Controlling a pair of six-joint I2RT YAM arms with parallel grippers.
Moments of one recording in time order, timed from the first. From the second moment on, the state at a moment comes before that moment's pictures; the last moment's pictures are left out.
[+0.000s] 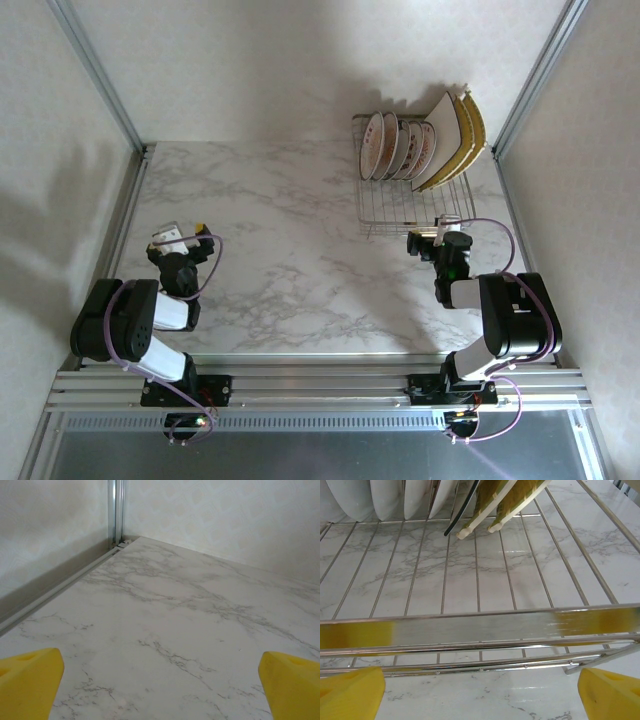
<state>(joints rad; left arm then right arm) 0.03 1.53 0.19 1.22 -0.30 -0.18 0.07 1.54 0.38 0.73 0.06 0.05</state>
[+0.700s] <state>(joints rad) 0.01 1.36 0.46 0.57 -0.28 -0.17 0.10 1.38 0.64 0.03 0.03 0.06</state>
